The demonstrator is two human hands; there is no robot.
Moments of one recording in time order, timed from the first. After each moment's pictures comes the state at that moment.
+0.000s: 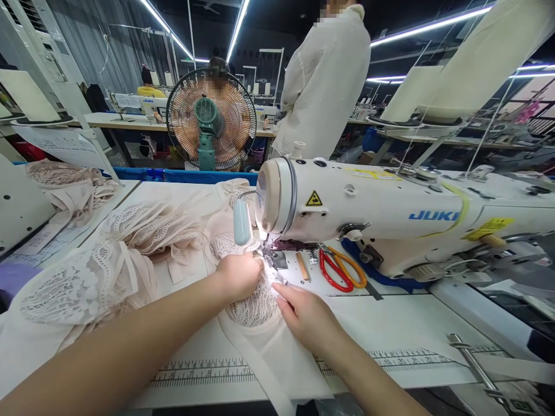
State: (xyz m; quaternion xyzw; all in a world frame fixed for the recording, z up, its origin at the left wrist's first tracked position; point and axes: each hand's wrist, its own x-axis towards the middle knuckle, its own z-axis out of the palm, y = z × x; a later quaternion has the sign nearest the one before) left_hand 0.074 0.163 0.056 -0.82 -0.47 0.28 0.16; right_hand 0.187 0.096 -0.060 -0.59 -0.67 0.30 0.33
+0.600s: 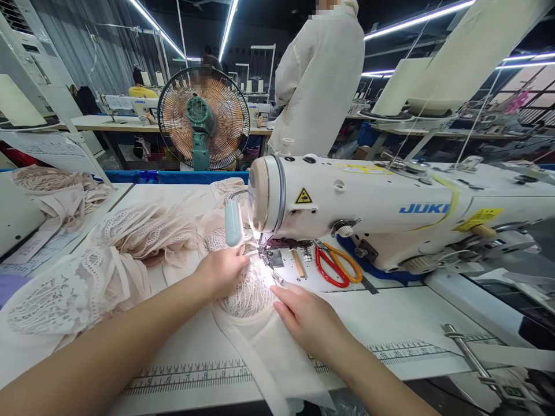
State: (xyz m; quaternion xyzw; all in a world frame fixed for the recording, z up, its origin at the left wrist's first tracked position) left_hand 0.047 0.166 0.070 -0.86 -0.44 0.19 0.16; right_hand 0.196 0.086 -0.057 -0.59 -0.71 0.26 0.28
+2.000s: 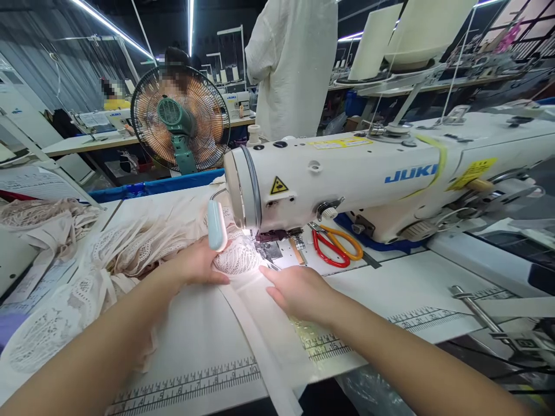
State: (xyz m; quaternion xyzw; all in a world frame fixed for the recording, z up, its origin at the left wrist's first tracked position) left_hand 0.038 0.195 0.113 -0.82 -0.50 0.28 0.11; right_hand 0.197 0.114 -0.037 -0.59 -0.75 0.22 0.19
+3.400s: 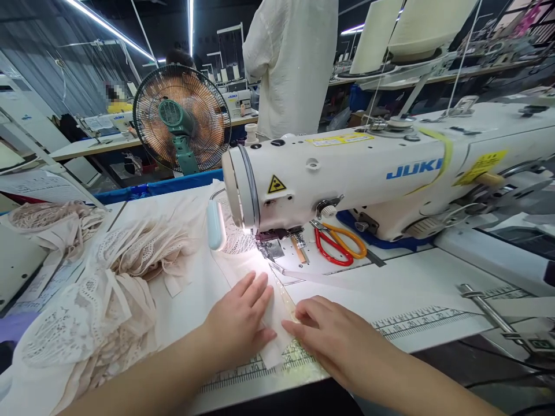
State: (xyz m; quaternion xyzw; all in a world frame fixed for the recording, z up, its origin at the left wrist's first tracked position) left_hand 0.027 0.121 0.025 -0.94 -0.16 0.13 0.27; right_hand 0.210 0.050 -0.095 -0.44 -0.80 0.18 0.37
